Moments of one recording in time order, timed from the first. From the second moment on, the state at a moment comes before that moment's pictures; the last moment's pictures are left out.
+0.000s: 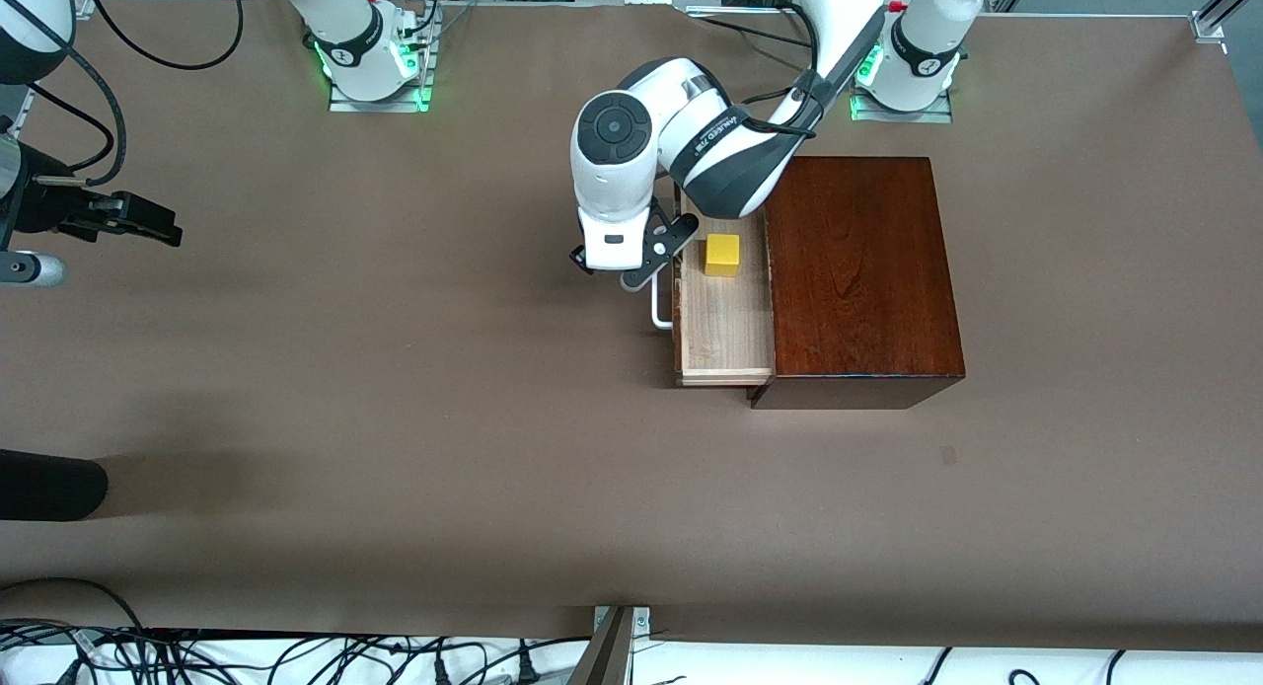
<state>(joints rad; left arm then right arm) -0.67 0.67 -0.19 -1.30 -0.03 1.91 -1.65 0.72 0.17 -0.83 -1.52 0.10 1.51 -0.06</state>
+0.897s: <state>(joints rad) -0.64 0.73 -0.15 -1.30 -0.03 1.89 -1.63 0.24 0.12 -0.26 -1.52 0.07 1.50 -0.06</state>
